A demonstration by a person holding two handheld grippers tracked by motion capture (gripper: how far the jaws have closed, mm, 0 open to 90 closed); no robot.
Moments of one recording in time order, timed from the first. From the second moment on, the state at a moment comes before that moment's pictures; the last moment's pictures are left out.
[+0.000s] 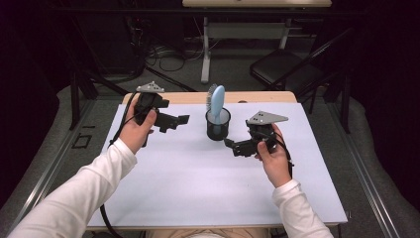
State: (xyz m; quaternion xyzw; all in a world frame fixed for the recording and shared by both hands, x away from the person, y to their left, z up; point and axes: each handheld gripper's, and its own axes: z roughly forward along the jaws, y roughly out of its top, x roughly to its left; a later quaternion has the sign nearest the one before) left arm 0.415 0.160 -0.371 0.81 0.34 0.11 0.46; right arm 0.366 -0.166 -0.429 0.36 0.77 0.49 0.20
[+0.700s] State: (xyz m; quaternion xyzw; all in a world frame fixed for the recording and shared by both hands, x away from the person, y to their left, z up) left arm 0.392 0.212 -0.411 0.80 0.36 0.11 0.47; right arm 0.351 -0.191 -0.437 0.38 0.77 0.46 0.21
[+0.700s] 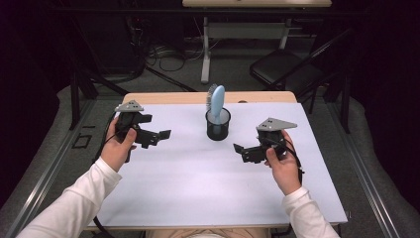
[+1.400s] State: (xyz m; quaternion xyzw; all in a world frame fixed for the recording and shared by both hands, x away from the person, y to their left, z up) left arm 0.369 0.245 -0.468 0.77 0.40 0.10 0.50; right arm 0.334 -0.224 -0.475 0.43 0.75 0.44 0.23
